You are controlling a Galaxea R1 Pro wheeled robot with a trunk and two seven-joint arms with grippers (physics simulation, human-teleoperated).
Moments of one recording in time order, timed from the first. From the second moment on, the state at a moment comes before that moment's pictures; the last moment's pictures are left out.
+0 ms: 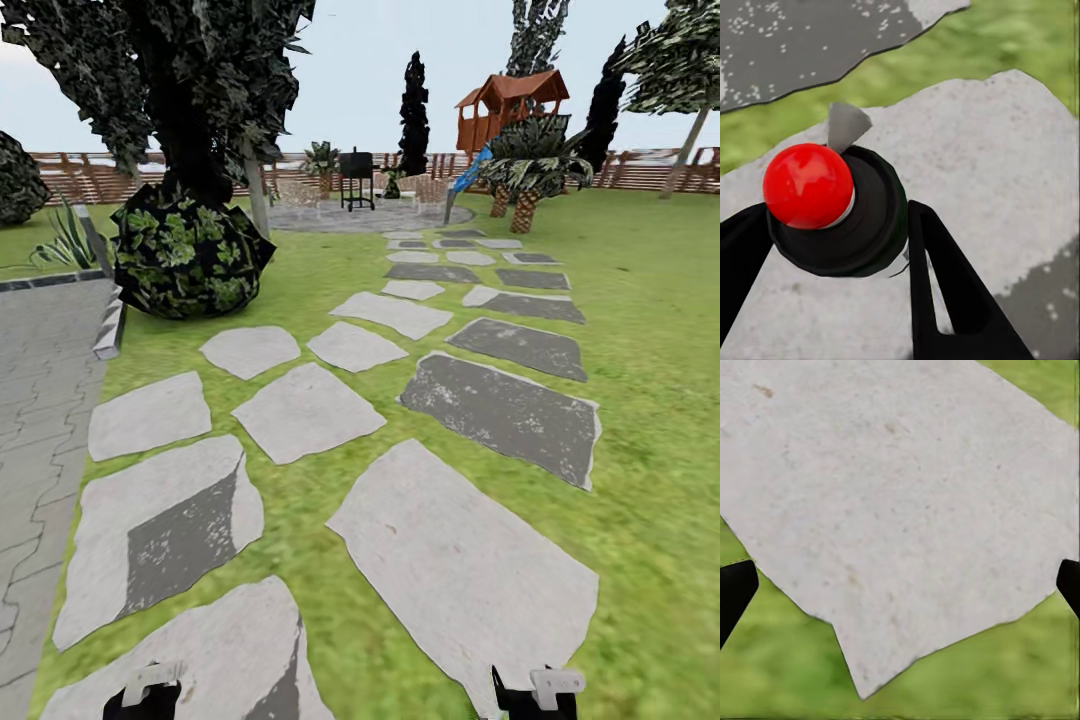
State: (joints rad) left arm -0.32 0.18 0.07 -0.27 0.12 -0.36 -0.08; right arm -0.36 -0.09 0.00 -0.13 0.00 -0.61 -0.01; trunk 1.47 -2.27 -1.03
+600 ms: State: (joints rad) left arm -0.32 0.18 0.07 -0.27 0.12 -0.36 -0.08; right arm -0.36 -0.09 0.00 -0.13 0.00 -0.61 -0.01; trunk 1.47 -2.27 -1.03
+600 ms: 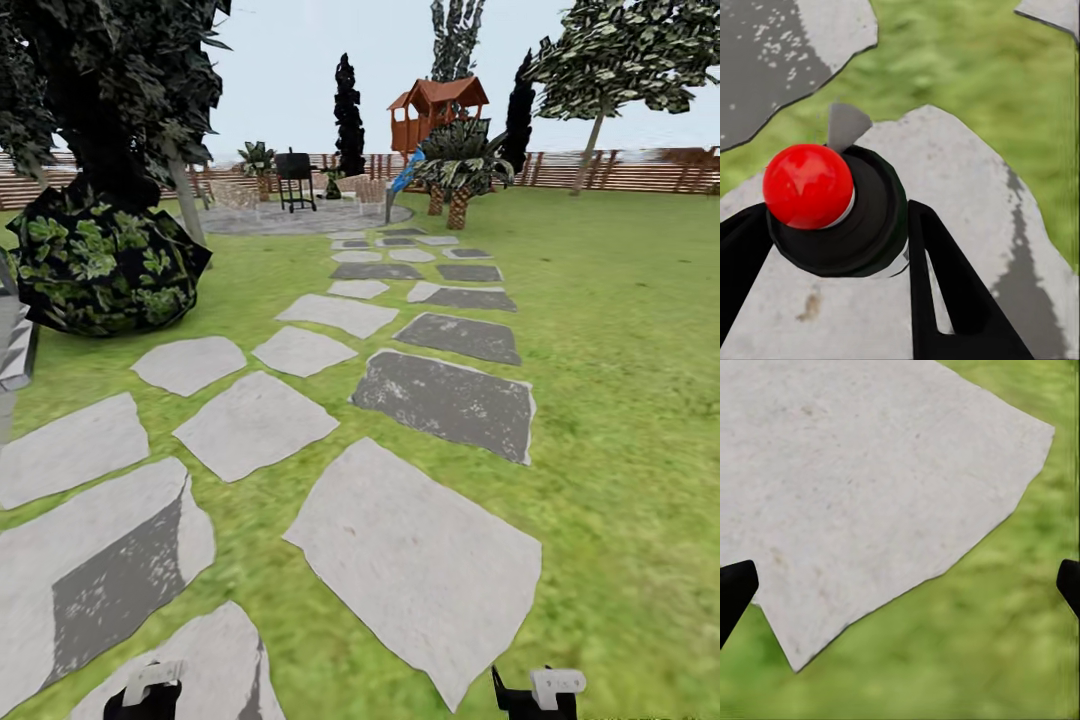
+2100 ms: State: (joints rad) left arm -0.32 0.18 0.07 -0.27 0.12 -0.36 -0.08; right arm -0.36 -0.09 0.00 -0.13 0.00 -0.61 -0.01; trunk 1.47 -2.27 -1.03
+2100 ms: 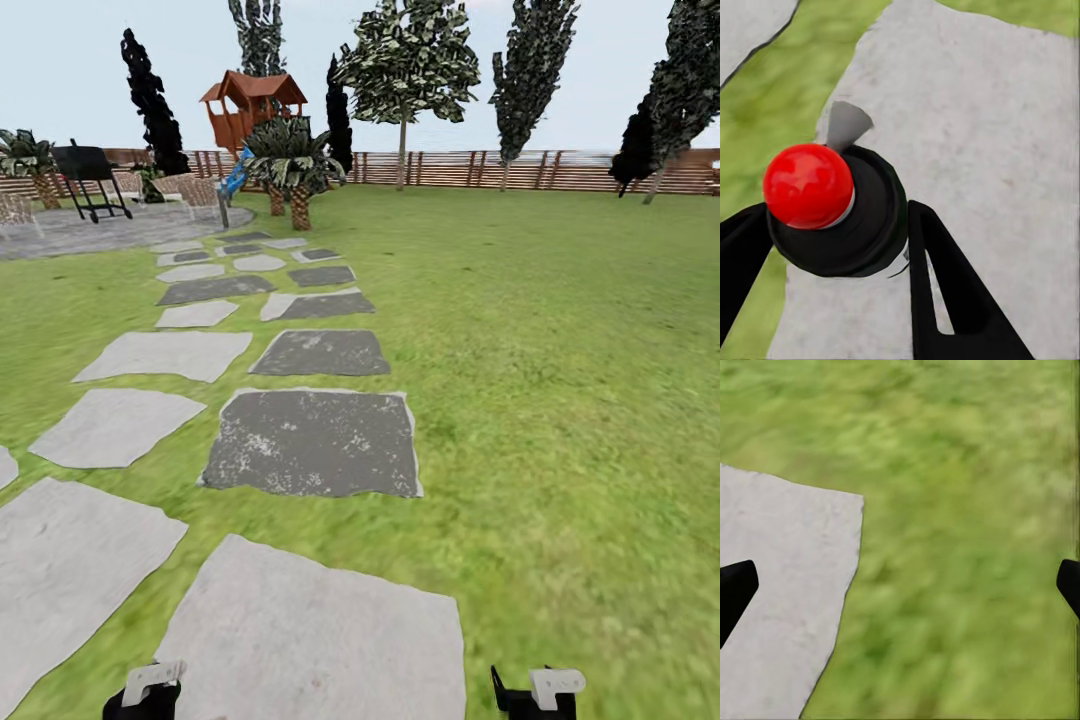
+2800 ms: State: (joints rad) left arm -0.32 0.18 0.07 -0.27 0.12 -0.36 -0.08; right arm -0.36 -0.09 0.00 -0.13 0.00 -0.61 -0.01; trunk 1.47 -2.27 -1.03
